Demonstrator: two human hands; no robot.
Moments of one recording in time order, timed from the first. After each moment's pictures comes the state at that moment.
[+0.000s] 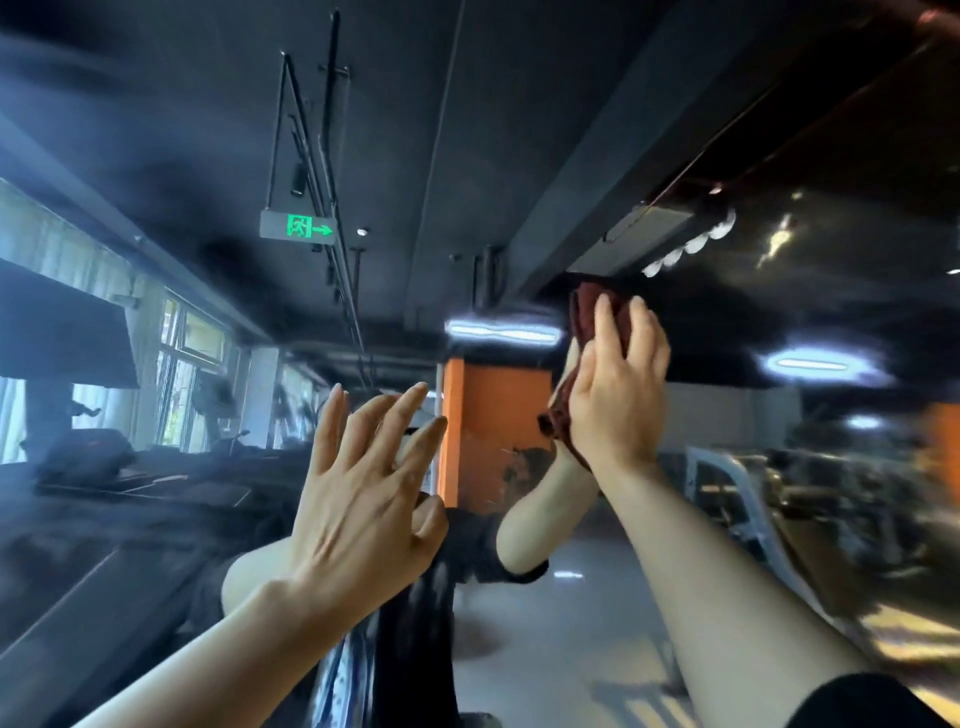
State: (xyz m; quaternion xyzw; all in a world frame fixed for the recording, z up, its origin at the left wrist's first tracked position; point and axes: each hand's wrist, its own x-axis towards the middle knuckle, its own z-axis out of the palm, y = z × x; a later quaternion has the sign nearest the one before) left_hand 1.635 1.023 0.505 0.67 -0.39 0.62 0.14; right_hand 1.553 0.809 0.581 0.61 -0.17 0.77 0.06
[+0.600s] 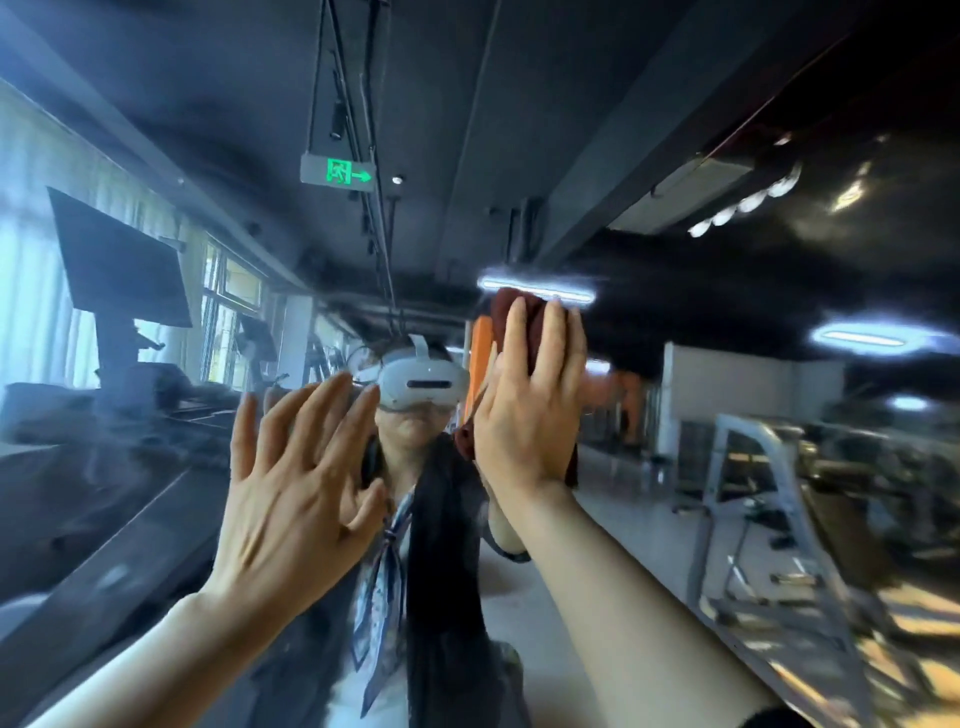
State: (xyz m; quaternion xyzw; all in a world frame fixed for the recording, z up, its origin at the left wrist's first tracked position) left_hand 1.669 1.107 0.447 0.70 -0.33 0.60 0.20; right_hand 1.621 0.920 0.512 0.63 -0.08 0.77 0.08
